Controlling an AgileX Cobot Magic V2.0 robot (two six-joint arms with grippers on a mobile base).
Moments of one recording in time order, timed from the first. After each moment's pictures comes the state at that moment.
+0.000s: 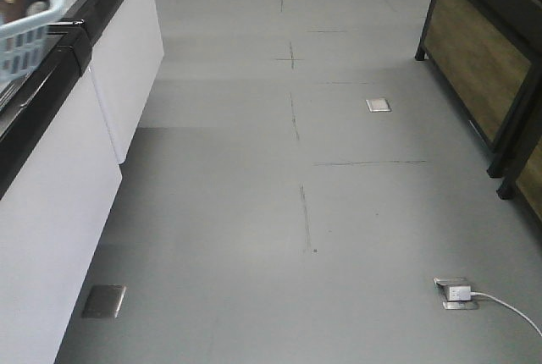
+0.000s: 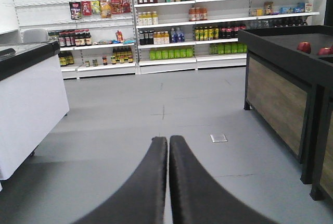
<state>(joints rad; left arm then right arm) 0.46 1.84 -1.85 -1.63 1.07 0.43 -0.01 -0.01 0.03 -0.04 0.05 0.07</state>
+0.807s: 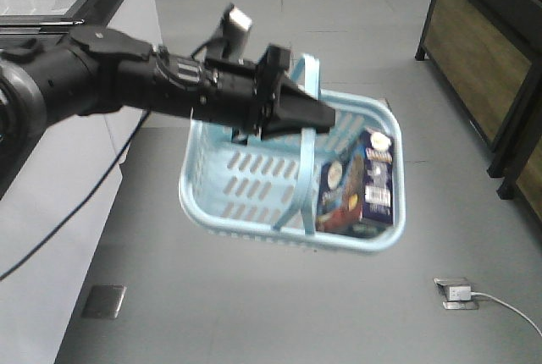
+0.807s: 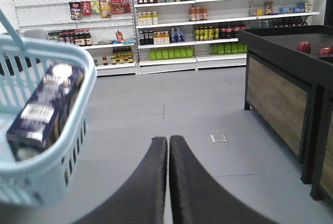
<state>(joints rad) -0.39 1.92 -1.58 -1.41 1.11 0.56 -0.01 -0.01 0.03 -0.04 0.05 0.07</state>
